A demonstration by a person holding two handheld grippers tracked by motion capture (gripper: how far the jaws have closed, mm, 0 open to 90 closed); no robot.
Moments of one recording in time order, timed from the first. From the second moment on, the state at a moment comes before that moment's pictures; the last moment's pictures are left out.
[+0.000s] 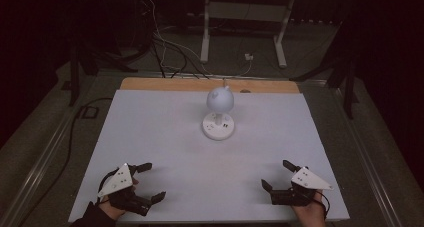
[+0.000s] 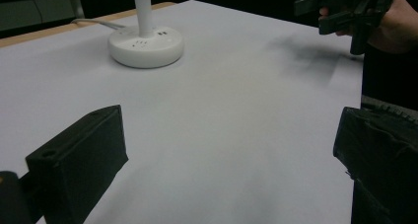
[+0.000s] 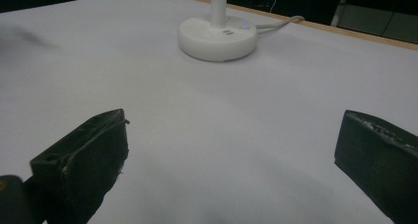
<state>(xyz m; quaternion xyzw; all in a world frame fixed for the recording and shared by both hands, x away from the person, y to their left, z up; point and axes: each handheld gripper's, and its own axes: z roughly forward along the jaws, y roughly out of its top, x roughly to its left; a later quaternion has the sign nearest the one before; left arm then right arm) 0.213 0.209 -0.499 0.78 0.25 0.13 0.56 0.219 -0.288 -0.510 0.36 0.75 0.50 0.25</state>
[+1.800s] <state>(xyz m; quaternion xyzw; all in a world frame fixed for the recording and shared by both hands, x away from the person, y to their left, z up) 0.210 0.211 -0.498 0.78 0.25 0.13 0.56 0.228 -0.280 -0.472 0.38 0.75 0.48 0.26</state>
